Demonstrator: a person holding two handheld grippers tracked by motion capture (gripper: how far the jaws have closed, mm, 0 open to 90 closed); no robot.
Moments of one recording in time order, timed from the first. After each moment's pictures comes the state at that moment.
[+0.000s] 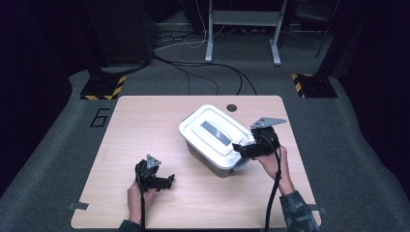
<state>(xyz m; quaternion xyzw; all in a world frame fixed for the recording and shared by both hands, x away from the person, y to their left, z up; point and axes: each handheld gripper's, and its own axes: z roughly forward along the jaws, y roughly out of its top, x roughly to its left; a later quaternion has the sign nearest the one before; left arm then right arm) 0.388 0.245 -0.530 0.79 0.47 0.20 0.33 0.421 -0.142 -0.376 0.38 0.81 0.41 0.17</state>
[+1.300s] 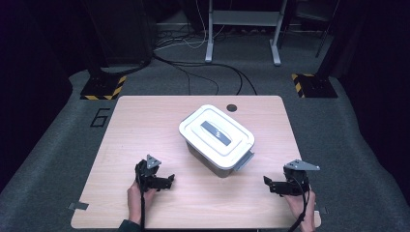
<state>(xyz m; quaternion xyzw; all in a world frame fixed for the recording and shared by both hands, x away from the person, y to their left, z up) 0.388 0.245 -0.530 0.79 0.47 0.20 0.33 0.345 -0.236 -0.480 0.51 0.75 0.37 0.19</state>
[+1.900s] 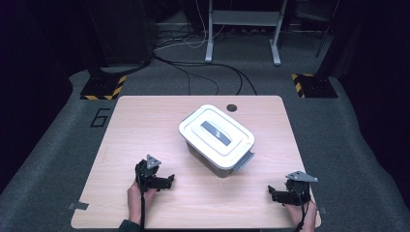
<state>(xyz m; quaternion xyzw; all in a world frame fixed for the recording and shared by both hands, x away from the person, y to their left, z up) 0.387 0.244 -0.530 0.79 0.47 0.20 0.33 0.333 -0.249 -0.527 0.54 0.75 0.32 0.23</state>
